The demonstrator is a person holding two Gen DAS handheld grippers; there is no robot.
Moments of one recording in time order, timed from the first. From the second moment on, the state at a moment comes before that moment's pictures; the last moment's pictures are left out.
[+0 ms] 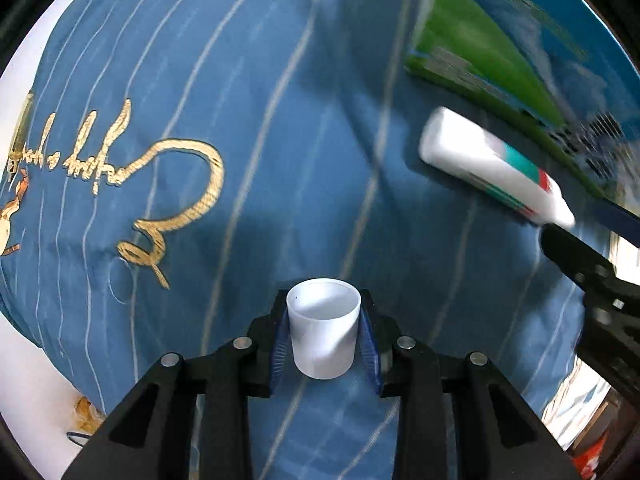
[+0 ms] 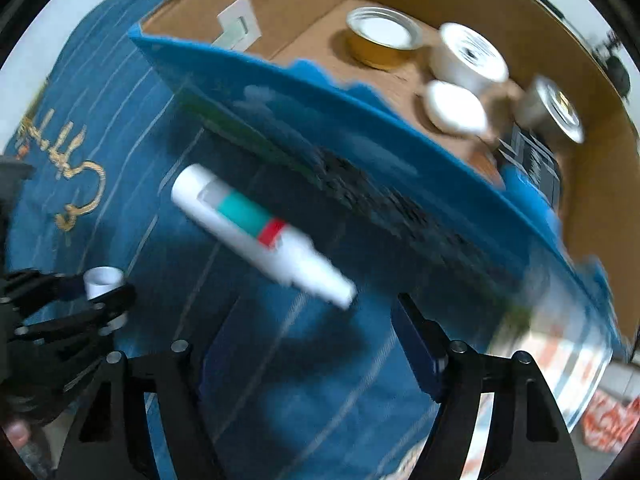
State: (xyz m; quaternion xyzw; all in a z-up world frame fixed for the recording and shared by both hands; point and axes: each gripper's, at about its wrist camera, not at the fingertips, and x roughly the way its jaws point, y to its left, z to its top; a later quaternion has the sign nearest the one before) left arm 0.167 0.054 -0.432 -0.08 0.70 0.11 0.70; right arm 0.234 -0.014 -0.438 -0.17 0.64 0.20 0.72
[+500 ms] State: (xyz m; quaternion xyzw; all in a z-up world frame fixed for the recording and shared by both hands) left arm 0.172 0.101 -0.431 -0.11 0.70 0.12 0.70; right arm 0.230 0.019 -0.448 -0.12 0.68 0.25 0.68
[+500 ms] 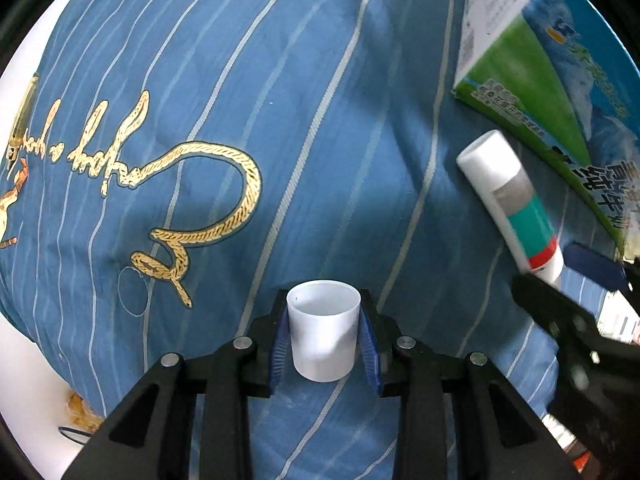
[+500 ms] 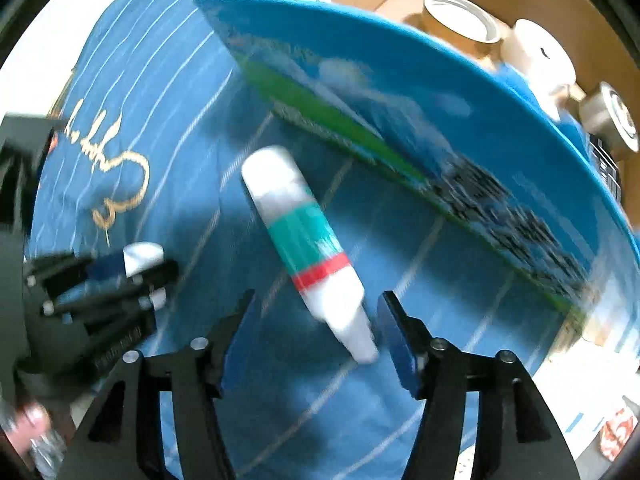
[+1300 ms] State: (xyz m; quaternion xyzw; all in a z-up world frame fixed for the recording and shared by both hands) left arm 0.148 0.030 -0.449 -0.01 0.71 0.01 0.70; right arm 0.164 -0.159 -0.464 0.13 0.78 0.03 0.62
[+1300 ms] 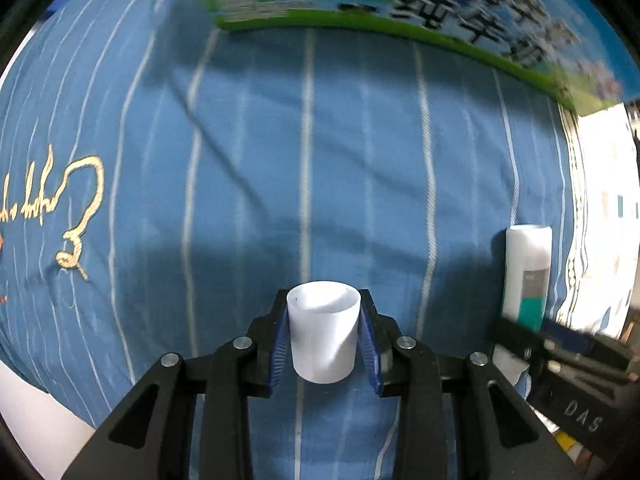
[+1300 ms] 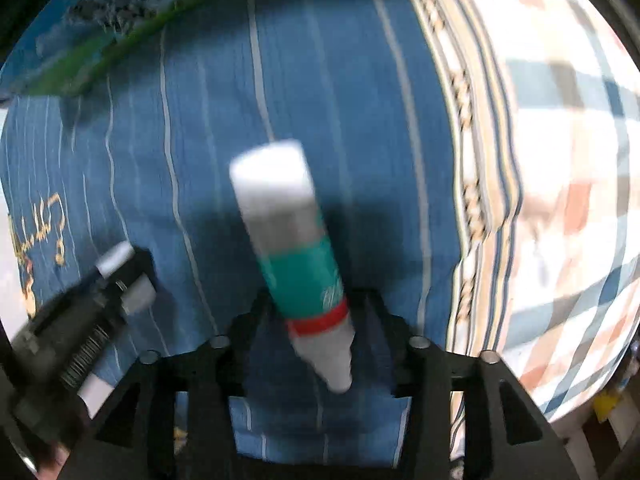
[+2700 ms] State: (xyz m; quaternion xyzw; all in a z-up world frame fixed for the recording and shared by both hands) left arm 0.222 -0.034 -0.185 -0.04 0.56 -0.09 0.82; right arm 0.211 -0.225 -0.194 0.18 0.59 0.09 0.78
